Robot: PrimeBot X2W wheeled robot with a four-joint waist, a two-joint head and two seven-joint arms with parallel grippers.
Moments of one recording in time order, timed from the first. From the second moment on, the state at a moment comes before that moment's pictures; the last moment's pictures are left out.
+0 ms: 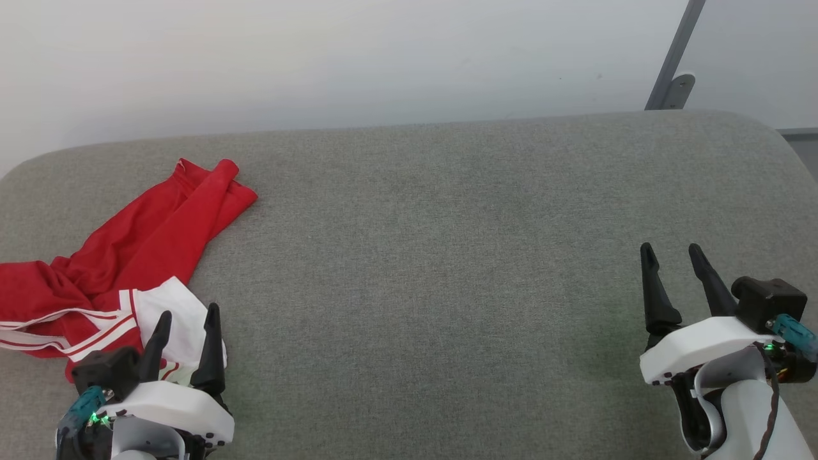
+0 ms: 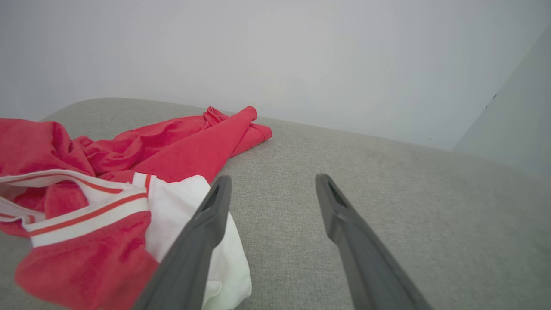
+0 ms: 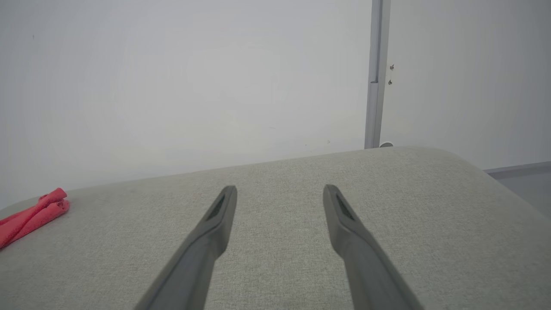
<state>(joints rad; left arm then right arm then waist) -0.09 0.20 -0.03 0.31 -0.42 -0.06 -0.17 -0.24 -0.10 -0.06 0.38 0.28 0.13 -0.17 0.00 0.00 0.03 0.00</state>
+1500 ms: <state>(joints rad) -0.09 0.12 0.11 0.37 -0.09 -0.11 -0.26 -0.26 -0.08 0.05 0.43 0.03 0.13 -0.26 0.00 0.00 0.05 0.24</state>
